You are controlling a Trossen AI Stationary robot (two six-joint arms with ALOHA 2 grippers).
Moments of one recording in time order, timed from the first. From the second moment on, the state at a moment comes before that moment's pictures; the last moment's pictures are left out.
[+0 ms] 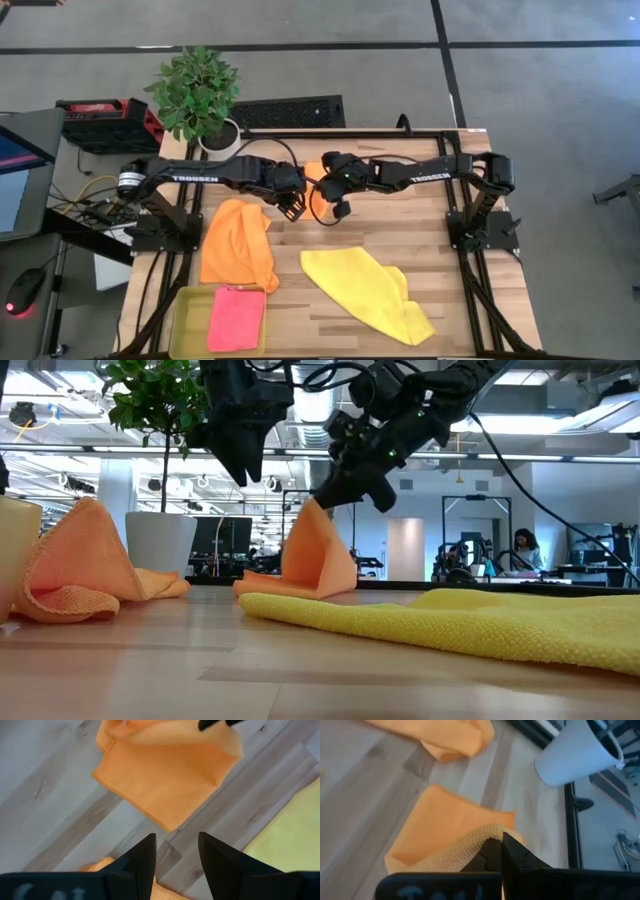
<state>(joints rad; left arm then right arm) 0.09 1.61 1.40 -1.06 -0.20 -0.70 -0.19 1.76 1.10 0.03 -0.04 -0.73</state>
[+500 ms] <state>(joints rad) 0.08 1.52 1.41 -1.06 -0.21 -0.73 -0.18 1.87 1.18 0.11 -0.05 -0.72</state>
